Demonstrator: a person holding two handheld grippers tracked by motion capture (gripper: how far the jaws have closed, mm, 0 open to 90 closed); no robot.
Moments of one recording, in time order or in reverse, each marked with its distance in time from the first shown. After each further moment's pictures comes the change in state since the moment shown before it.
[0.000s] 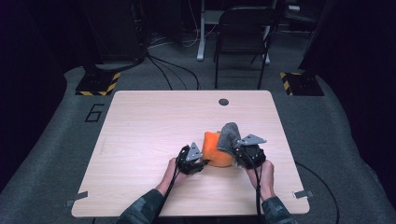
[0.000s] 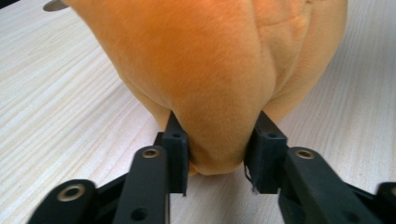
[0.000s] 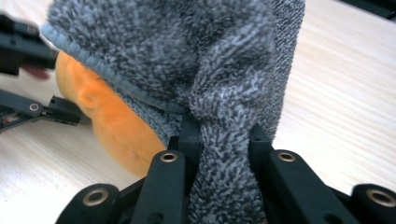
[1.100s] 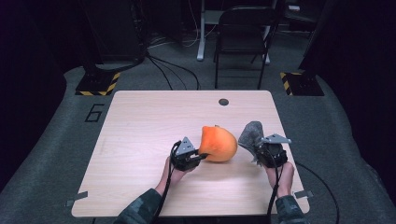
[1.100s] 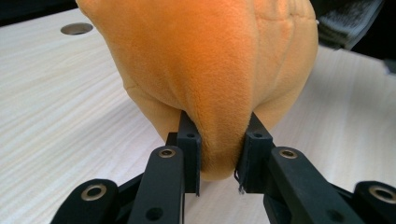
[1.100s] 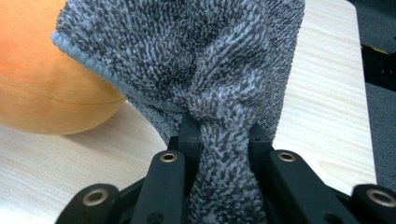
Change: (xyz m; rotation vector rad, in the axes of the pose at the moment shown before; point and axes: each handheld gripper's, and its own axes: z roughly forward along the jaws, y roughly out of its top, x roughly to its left) left arm 0.007 0.017 -0.030 -0.135 -0.052 -0.187; right arm -0.052 -0.025 -0.017 0.013 -0.112 0.130
